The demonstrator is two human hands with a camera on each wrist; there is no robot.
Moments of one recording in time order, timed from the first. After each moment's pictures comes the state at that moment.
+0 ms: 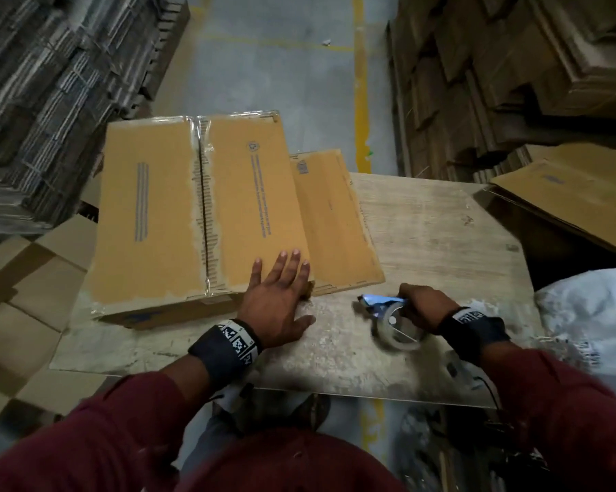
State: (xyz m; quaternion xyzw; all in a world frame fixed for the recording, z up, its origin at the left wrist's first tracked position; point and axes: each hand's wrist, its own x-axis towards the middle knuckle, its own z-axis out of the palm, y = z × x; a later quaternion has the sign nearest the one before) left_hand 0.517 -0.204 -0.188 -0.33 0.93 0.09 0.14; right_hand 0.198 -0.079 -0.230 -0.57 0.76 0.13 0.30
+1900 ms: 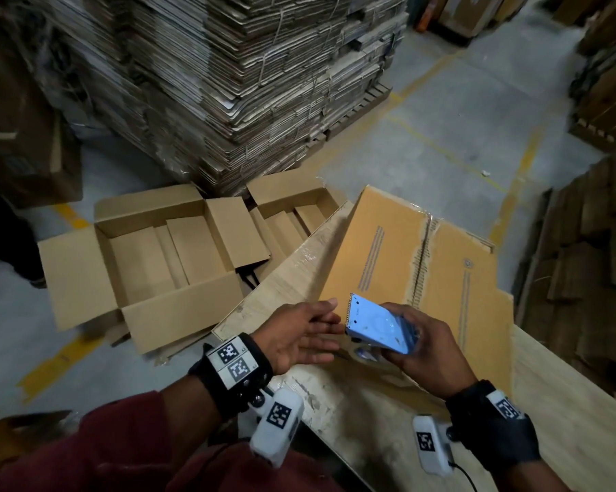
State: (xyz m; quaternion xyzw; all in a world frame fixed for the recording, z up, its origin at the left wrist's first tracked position) left_hand 0.817 -0.281 -0.102 -0.51 0.15 0.80 -0.26; right_hand 0.558 -0.278 -0.089 -0.75 0.54 -0.21 0.30
